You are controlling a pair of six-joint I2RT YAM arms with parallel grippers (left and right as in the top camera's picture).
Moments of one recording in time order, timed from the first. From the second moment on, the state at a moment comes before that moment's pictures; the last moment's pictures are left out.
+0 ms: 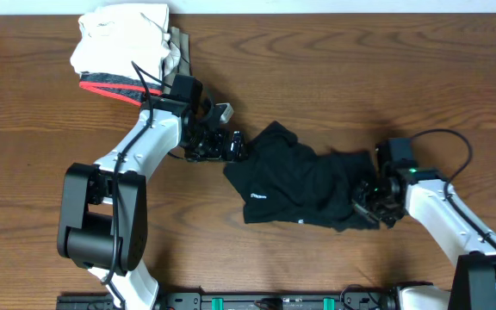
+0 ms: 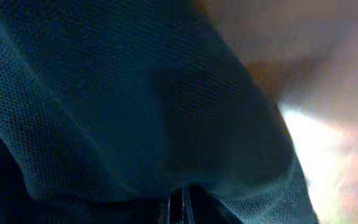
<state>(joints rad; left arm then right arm) -0.22 1.86 1.21 -0.78 0.57 -0.04 0.07 1.45 0.66 -0.69 -0.19 0.70</state>
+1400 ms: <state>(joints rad) -0.22 1.85 1.01 -0.62 0.76 -0.05 0.01 1.48 1.10 -1.13 -0.05 0.50</state>
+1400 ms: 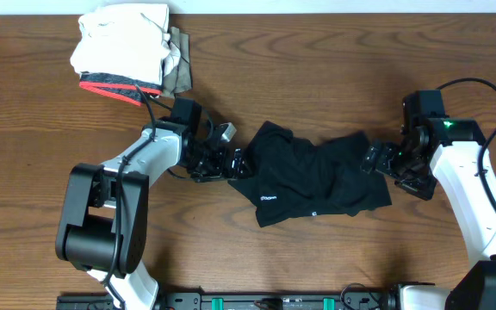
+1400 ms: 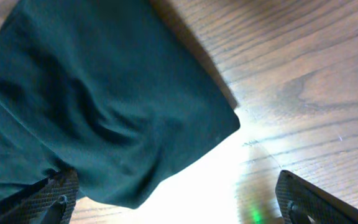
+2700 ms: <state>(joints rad) -0.40 1.86 0.99 -0.40 0.86 -0.06 0.01 1.79 1.10 -0.87 -0.16 0.43</state>
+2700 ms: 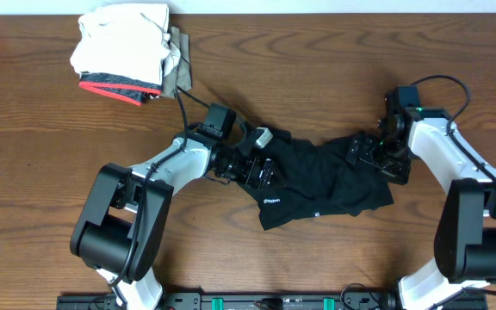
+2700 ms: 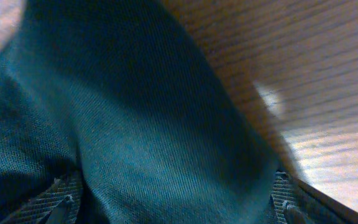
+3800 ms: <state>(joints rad) -0.39 1.86 0.98 -0.41 0.67 -0.33 0.10 1.80 1.10 -0.87 -0.17 0.43</state>
